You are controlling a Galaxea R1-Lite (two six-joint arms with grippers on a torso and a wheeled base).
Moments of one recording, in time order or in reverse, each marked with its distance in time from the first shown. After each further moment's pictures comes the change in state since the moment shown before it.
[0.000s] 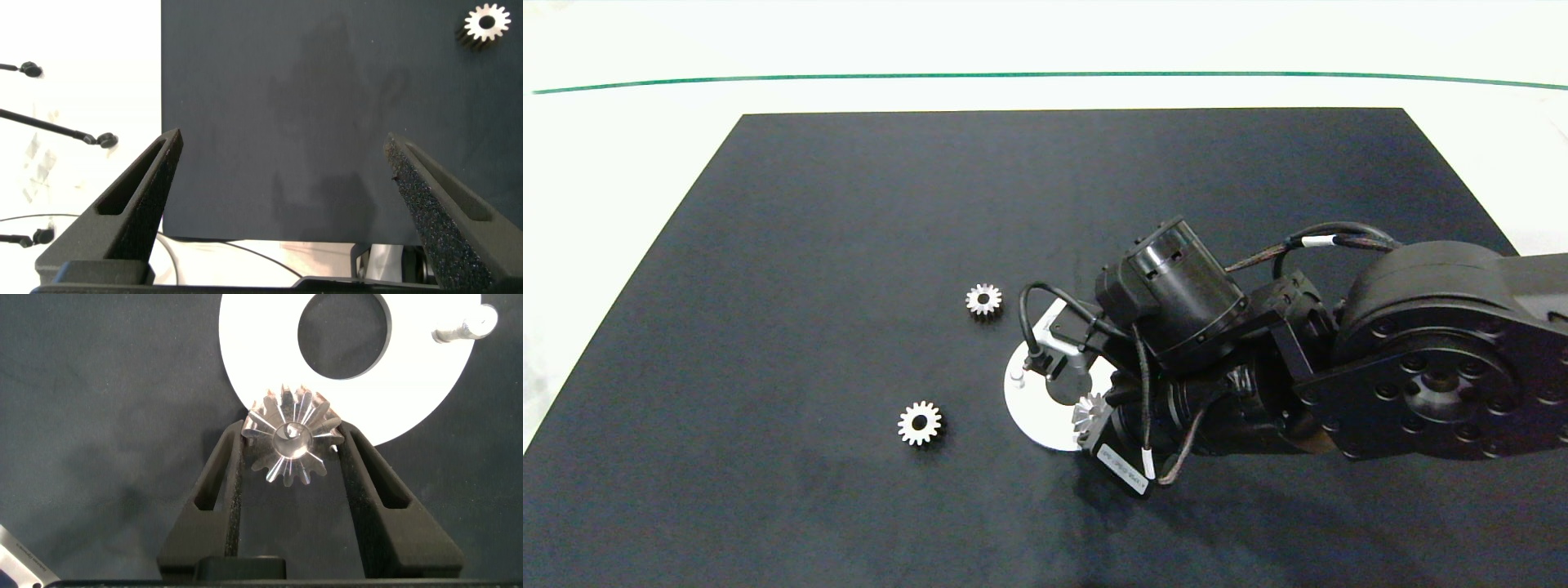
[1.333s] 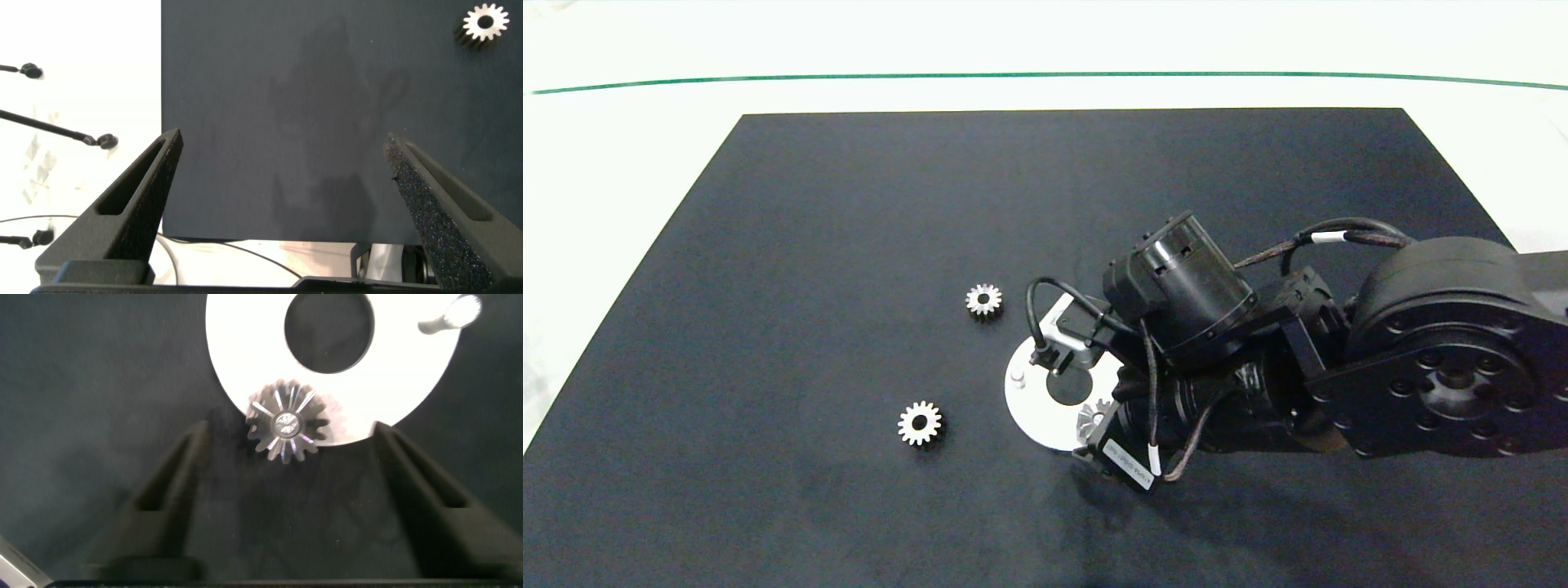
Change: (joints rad) left arm -0.001 -0.009 0.004 0.000 0.000 0.000; right arm -0.002 -0.016 0.002 0.000 -0.022 0.004
